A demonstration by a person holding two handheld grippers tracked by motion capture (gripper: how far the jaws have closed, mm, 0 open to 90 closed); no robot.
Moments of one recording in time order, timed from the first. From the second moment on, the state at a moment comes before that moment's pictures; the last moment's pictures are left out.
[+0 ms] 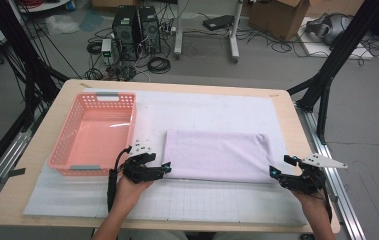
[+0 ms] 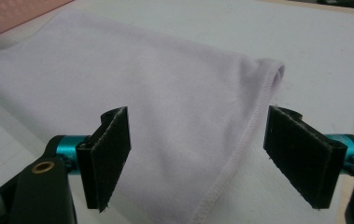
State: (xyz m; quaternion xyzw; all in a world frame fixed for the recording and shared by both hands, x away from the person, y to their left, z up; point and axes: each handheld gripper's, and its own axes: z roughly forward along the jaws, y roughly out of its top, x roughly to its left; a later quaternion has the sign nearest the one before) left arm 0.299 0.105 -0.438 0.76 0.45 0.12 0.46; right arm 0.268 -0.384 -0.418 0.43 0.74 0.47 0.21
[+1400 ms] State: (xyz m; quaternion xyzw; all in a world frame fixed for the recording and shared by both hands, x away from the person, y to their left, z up) left arm 0.296 0.092 -0.450 0.77 0.46 0.07 0.45; right arm 0.366 -0.260 -0.401 0.36 0.79 0.48 0.11
